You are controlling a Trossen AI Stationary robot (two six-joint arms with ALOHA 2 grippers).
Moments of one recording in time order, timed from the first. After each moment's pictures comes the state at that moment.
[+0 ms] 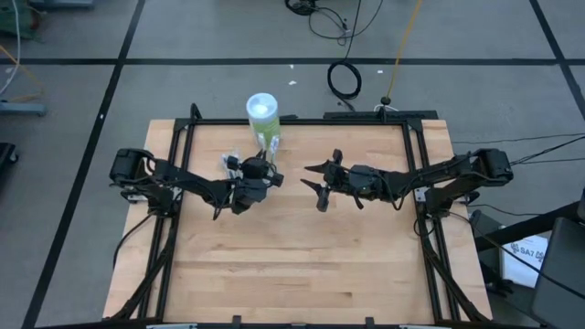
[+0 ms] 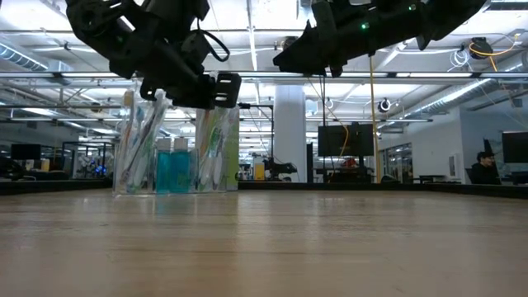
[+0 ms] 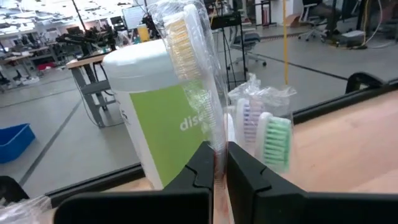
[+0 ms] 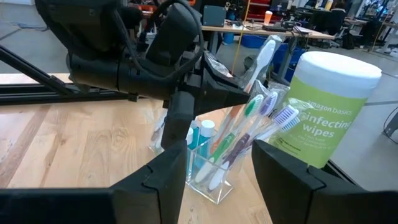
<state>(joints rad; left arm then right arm) -0.05 1.64 0.73 0.51 -1.27 -0.27 0.02 1.43 0.74 0.53 0.34 -0.03</state>
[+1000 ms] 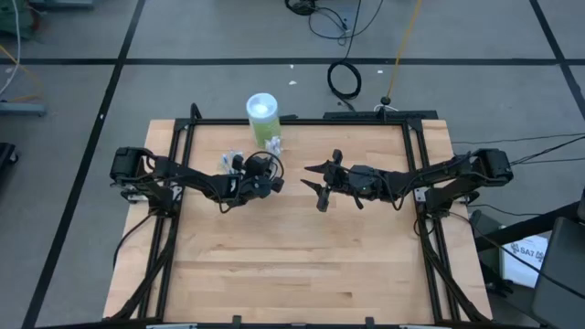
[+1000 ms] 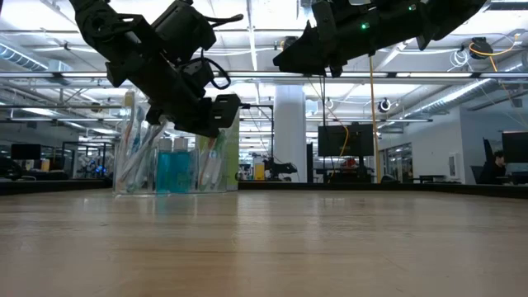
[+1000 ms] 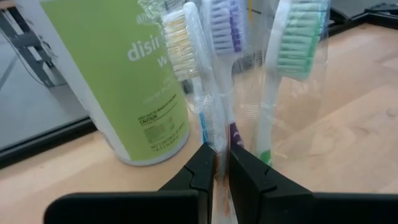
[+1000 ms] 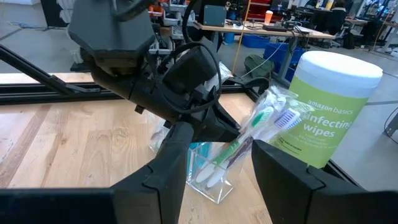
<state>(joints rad) 0.01 1.64 0.73 0.24 -0.95 -0.50 0.02 1.43 0.74 0.53 0.34 -0.03</state>
